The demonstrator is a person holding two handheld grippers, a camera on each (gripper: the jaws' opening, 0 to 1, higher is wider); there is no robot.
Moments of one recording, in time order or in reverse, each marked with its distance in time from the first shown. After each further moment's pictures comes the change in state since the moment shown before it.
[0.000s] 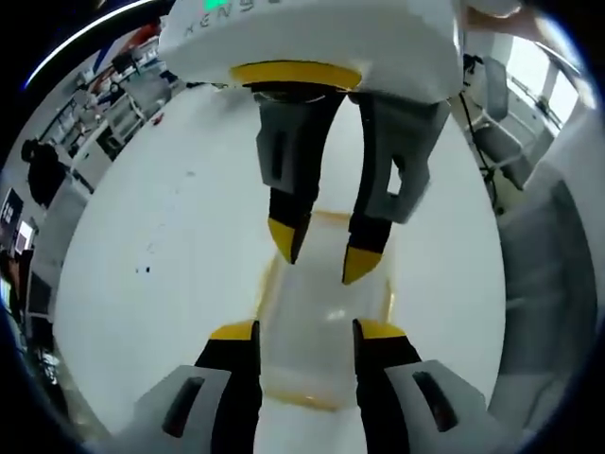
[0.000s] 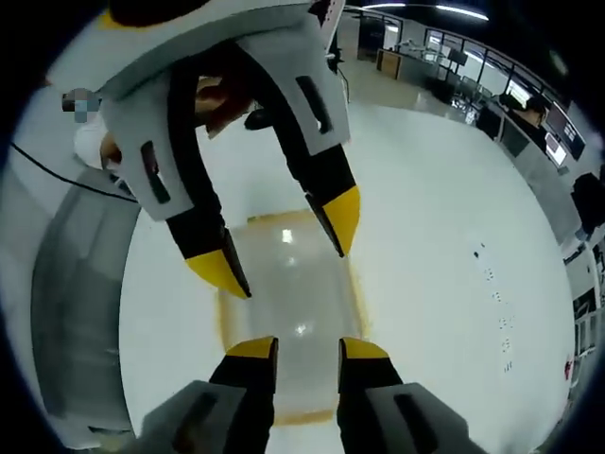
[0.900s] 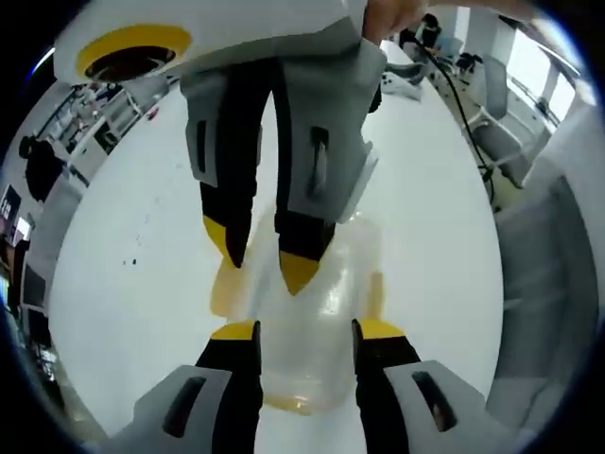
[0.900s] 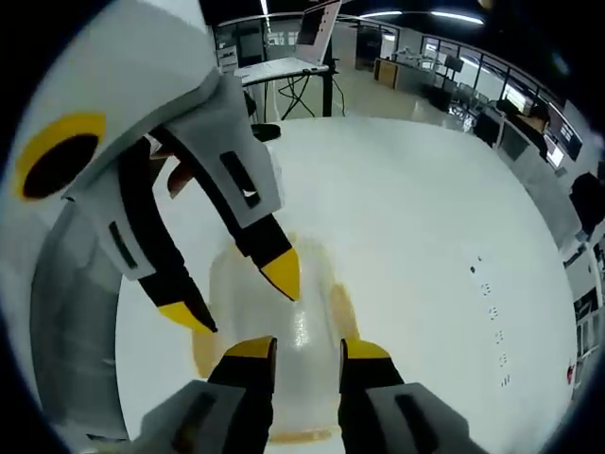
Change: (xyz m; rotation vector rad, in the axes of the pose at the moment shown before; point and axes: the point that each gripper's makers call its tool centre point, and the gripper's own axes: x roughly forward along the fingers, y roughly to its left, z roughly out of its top) left arm 0.009 -0.019 -0.010 -0.022 0.018 -0.005; right arm 0.004 -0.015 0.017 0.012 -0.040 0.000
